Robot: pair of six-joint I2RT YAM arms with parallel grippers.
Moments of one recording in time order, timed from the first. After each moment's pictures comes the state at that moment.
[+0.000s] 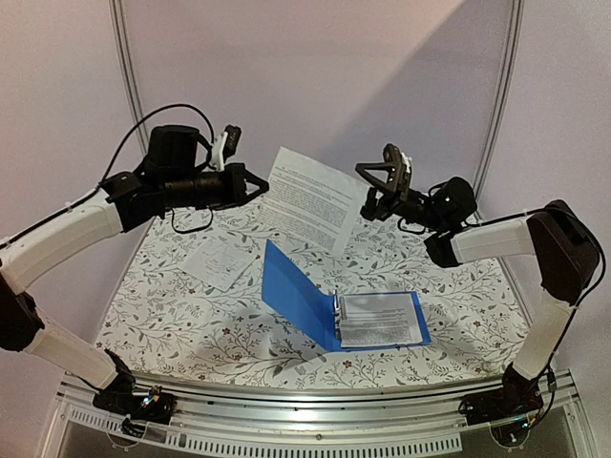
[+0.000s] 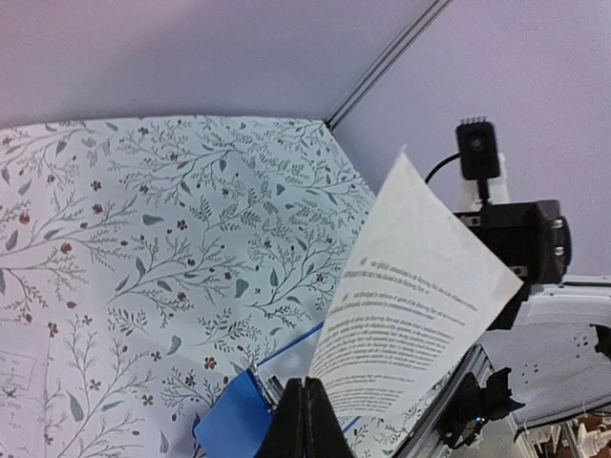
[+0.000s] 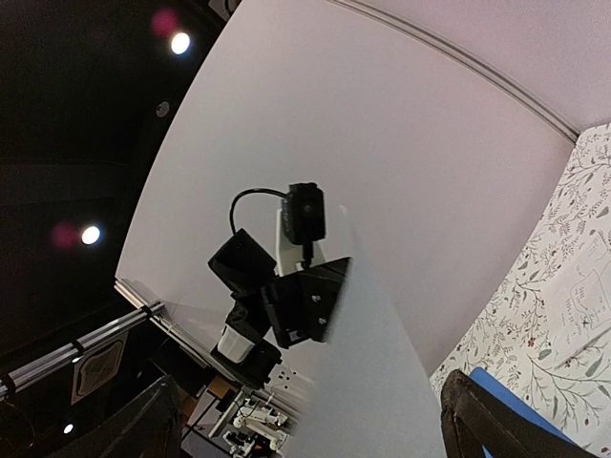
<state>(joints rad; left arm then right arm) -0.66 1.37 1.29 -0.29 0.21 -0.53 0.53 1.79 0.99 1.33 -0.79 1.52</state>
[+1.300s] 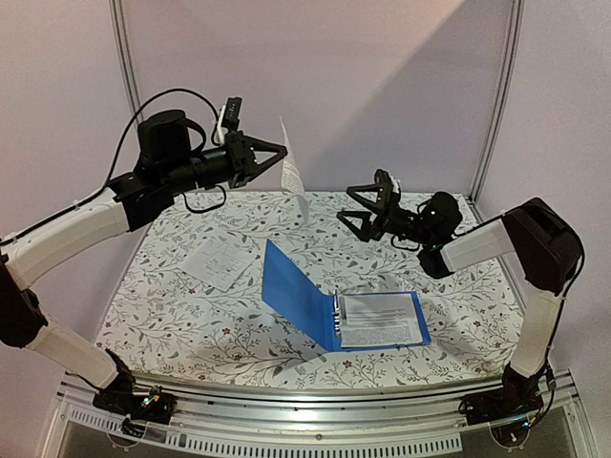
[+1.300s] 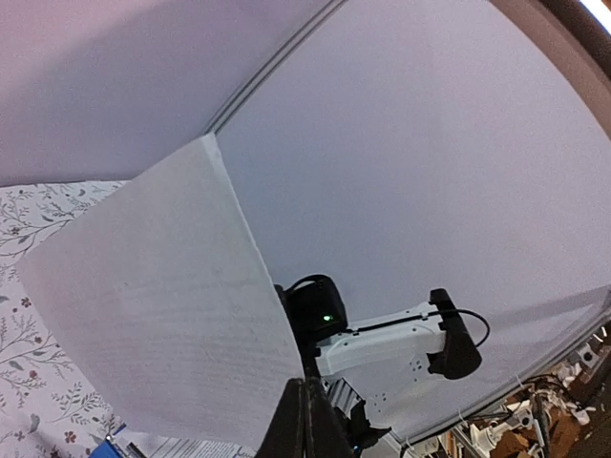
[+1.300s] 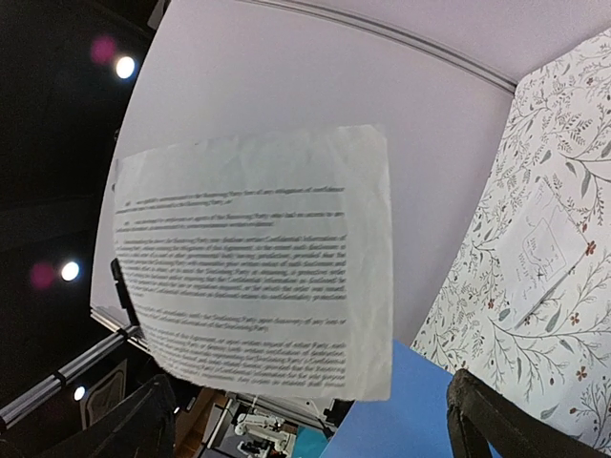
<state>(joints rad) -0.66 1.40 1.29 0.10 0.45 -0.78 0.52 1.91 0.95 1.33 -0.79 1.52</state>
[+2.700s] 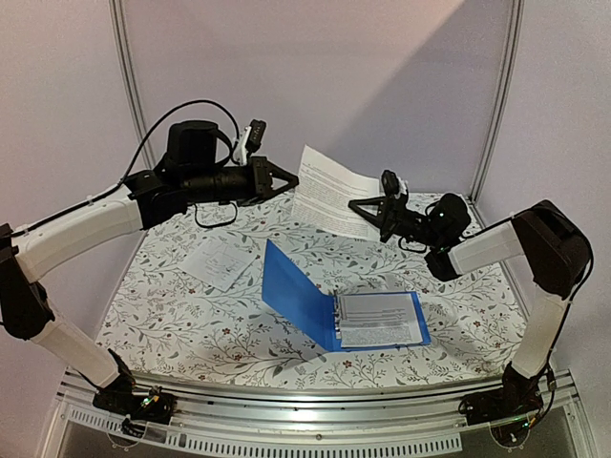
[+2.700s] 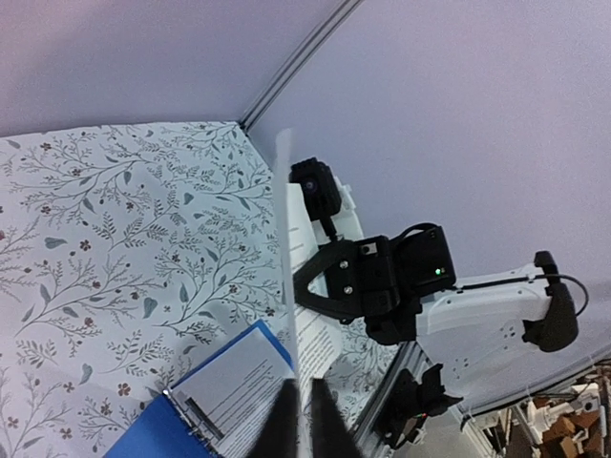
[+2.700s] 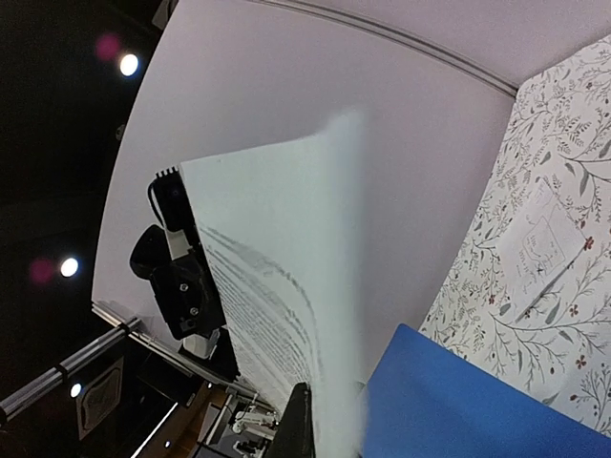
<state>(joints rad) -0.73 1.47 1.34 -0.13 0.34 -0.64 0.51 1.85 0.90 1.34 -0.80 1.53</state>
